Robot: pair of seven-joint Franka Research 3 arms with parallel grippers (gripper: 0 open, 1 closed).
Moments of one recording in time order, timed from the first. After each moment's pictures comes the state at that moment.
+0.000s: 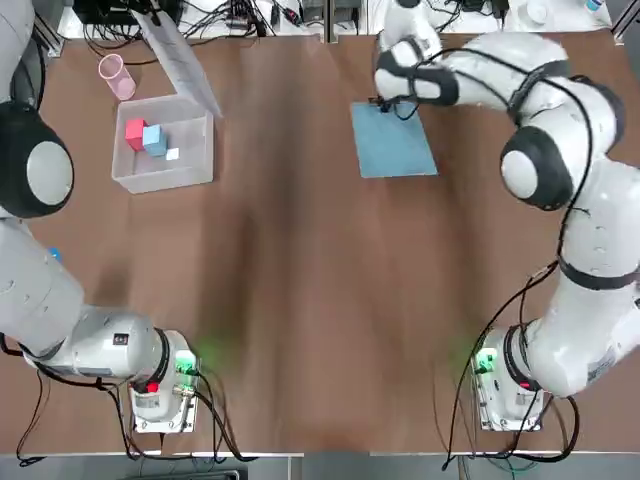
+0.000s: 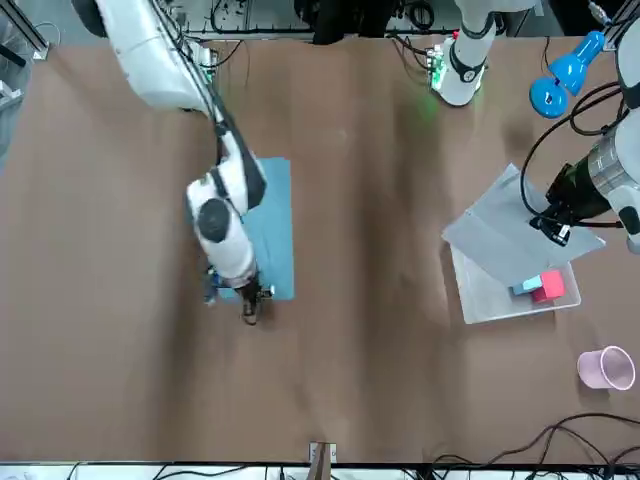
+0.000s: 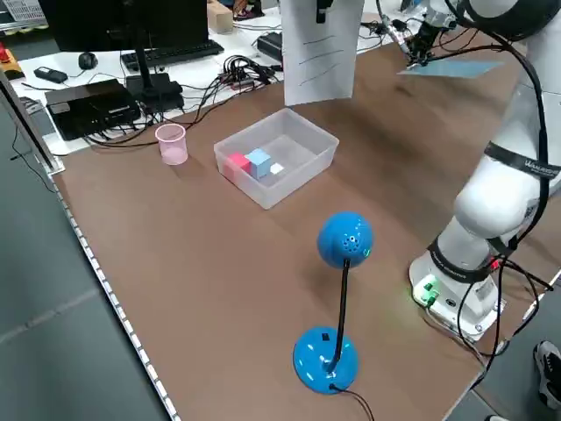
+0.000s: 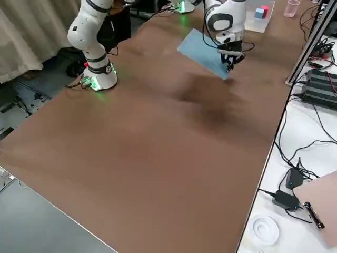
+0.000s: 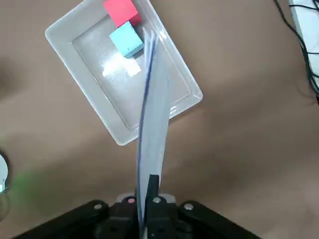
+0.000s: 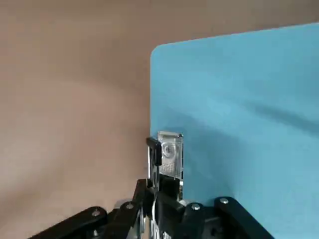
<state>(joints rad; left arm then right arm) -0.06 0.21 -0.05 -1.37 -0.04 1.55 -1.25 0.49 0.70 0.04 -1.48 -0.10 2.36 2.04</state>
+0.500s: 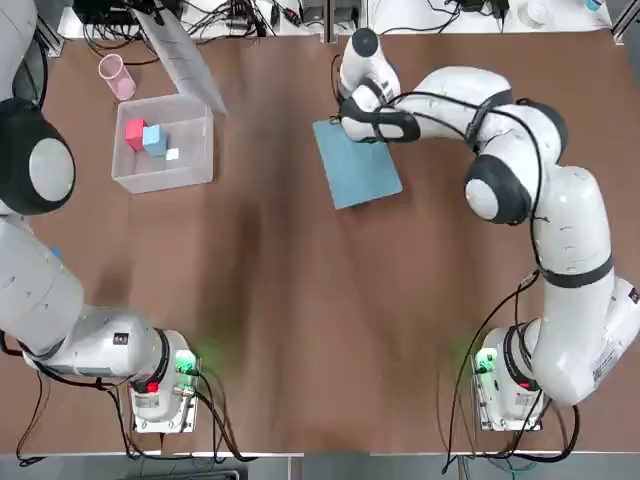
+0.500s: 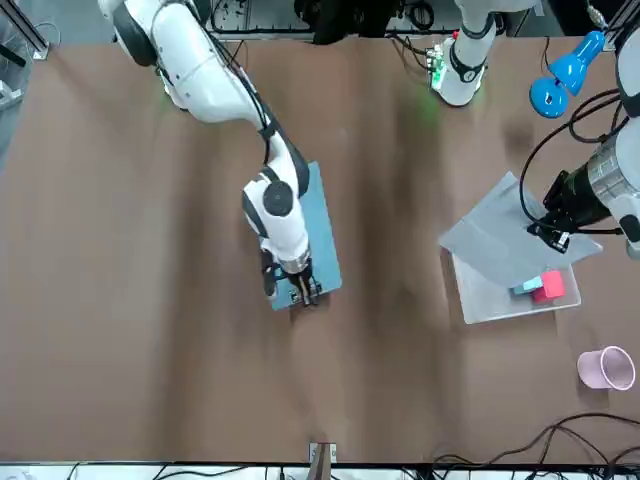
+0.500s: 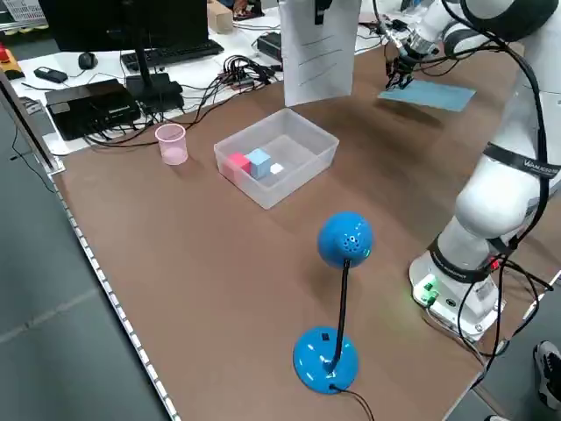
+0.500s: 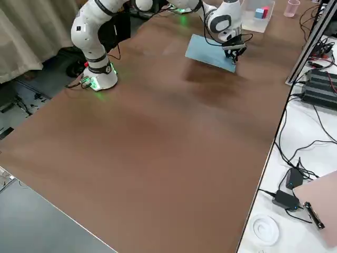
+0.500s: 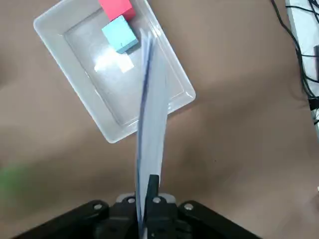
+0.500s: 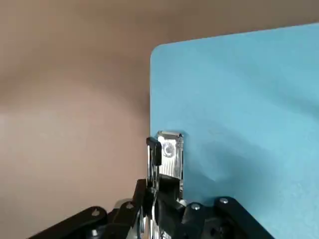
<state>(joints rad) -0.05 0.24 -0.05 -1.37 -0.07 1.59 -1.27 0.64 0.89 0.04 -1.33 -0.16 2.51 2.10</state>
